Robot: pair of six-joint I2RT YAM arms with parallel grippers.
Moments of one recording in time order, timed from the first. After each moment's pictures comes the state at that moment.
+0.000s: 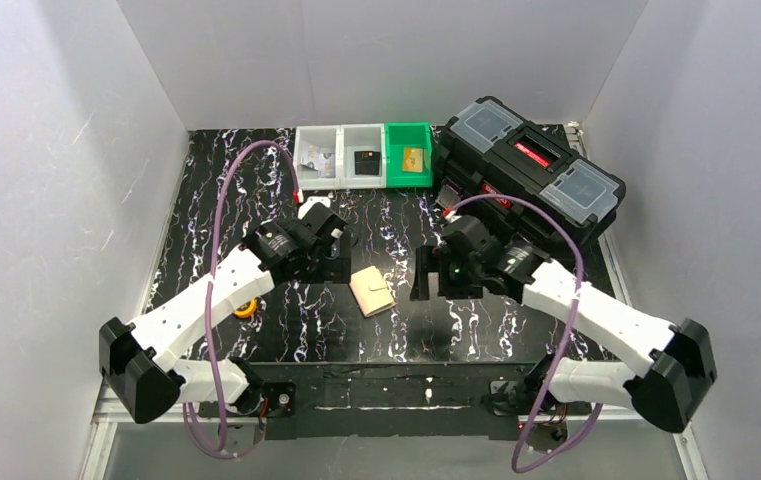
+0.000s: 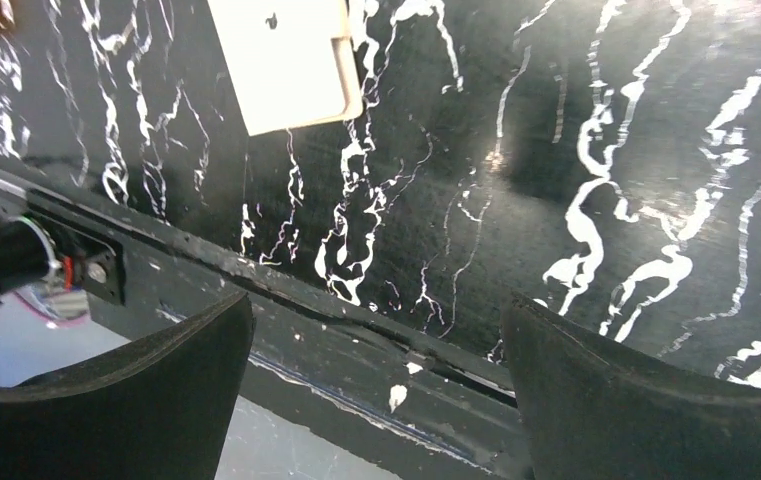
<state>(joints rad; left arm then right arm) -0.77 1.25 1.18 -1.05 -0.36 -0.63 0.80 1.14 0.94 -0.74 -0.05 0.68</state>
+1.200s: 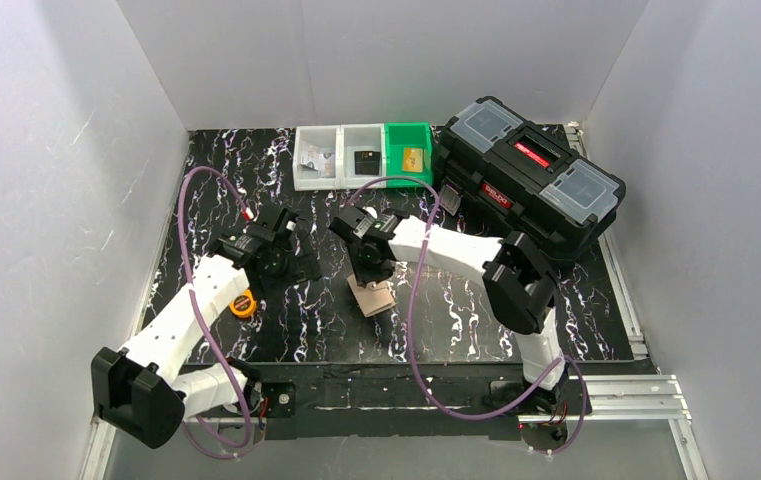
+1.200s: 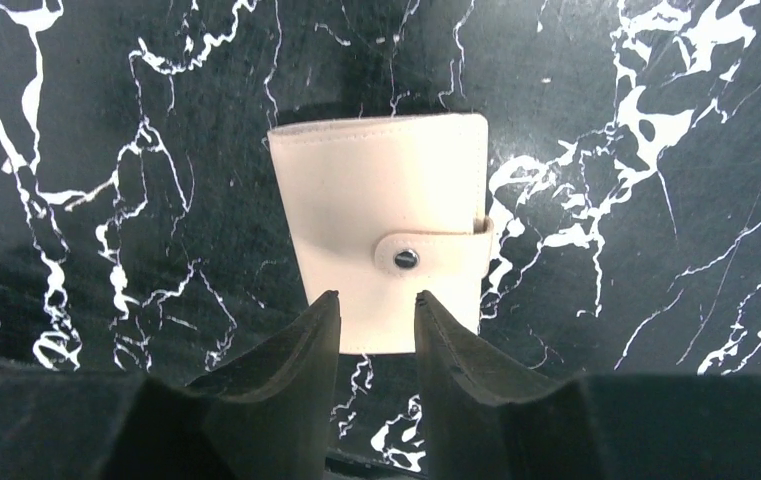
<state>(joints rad) -0.44 1.14 0.99 -1.04 -0.14 -0.73 1.01 1.98 1.60 -0.85 0.13 0.64</state>
